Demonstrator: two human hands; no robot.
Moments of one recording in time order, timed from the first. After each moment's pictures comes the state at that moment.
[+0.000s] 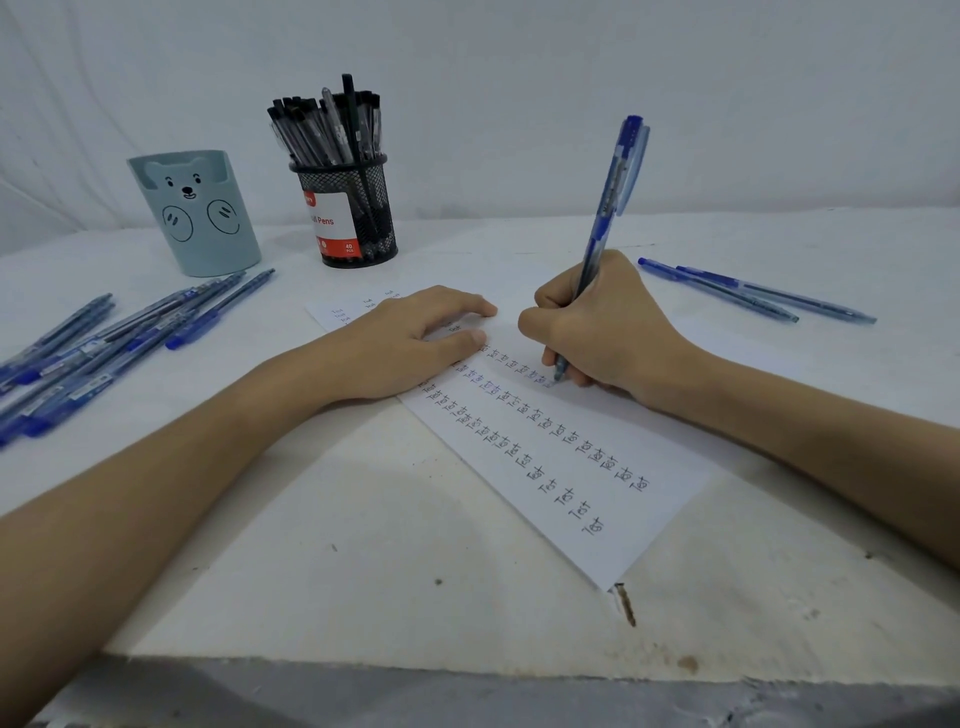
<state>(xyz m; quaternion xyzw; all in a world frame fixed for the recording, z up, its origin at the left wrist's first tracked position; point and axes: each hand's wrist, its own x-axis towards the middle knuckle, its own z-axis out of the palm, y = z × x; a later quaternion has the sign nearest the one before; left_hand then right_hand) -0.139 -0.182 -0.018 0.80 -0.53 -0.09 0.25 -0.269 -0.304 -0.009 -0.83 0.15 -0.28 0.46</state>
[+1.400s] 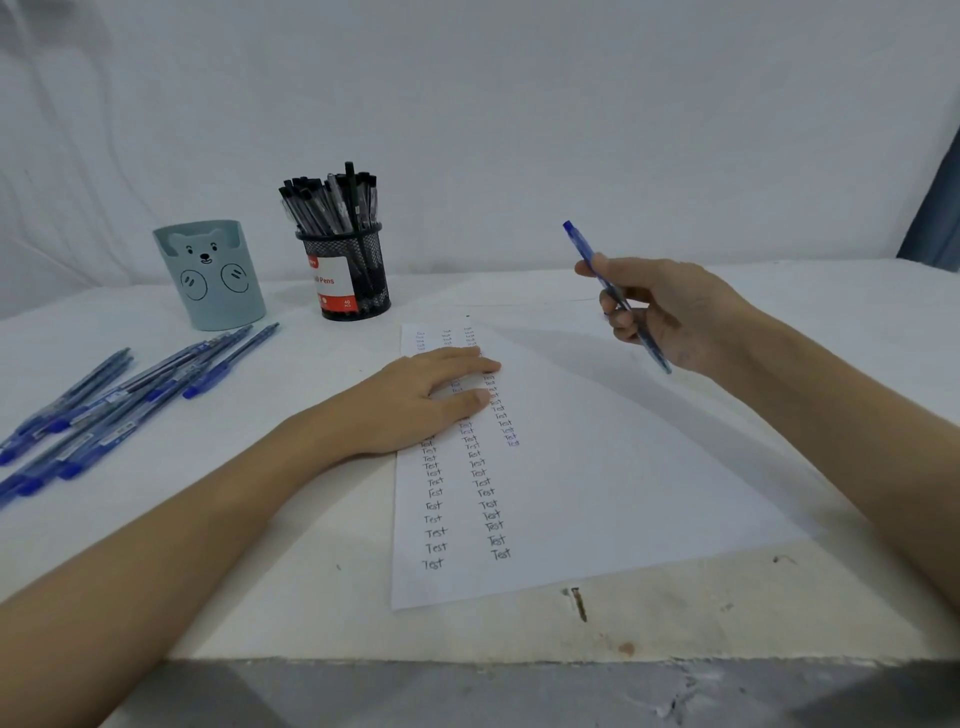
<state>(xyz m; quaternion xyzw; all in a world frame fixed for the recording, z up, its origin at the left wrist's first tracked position) -0.154 -0.183 -0.019 0.80 -0.55 -0.10 0.22 -0.296 -0.377 0.027 -0.65 0.23 -0.25 0.68</state>
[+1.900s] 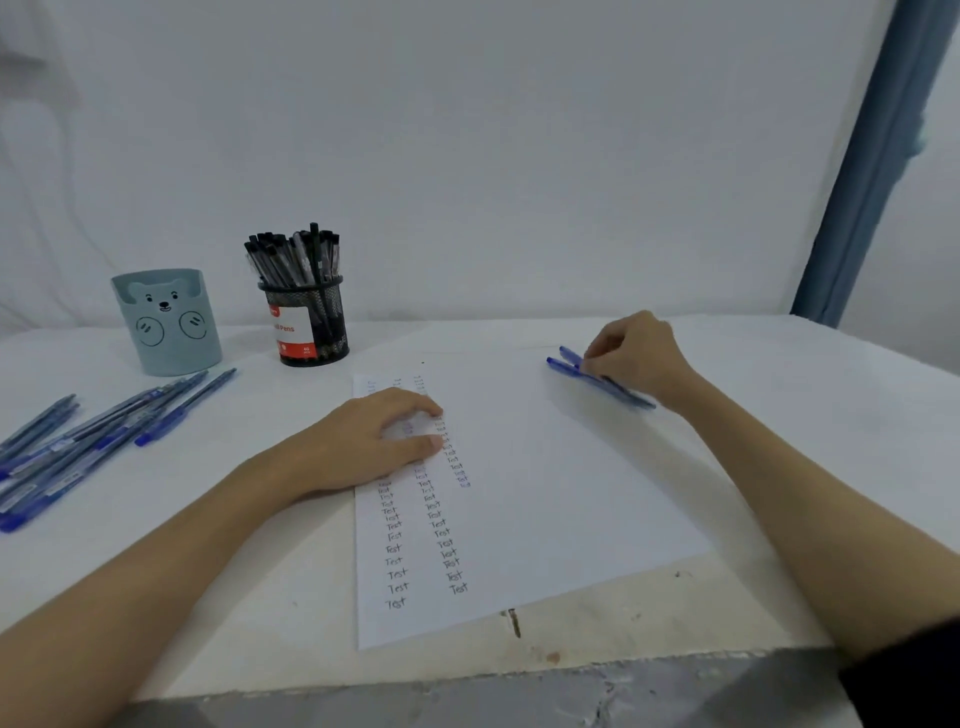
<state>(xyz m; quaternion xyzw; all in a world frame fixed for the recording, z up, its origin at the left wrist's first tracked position) -0.154 -0.179 -0.017 0.80 -0.55 -0.09 0.25 -0.311 -0.419 0.016 -0.85 0.34 -0.30 0.26</state>
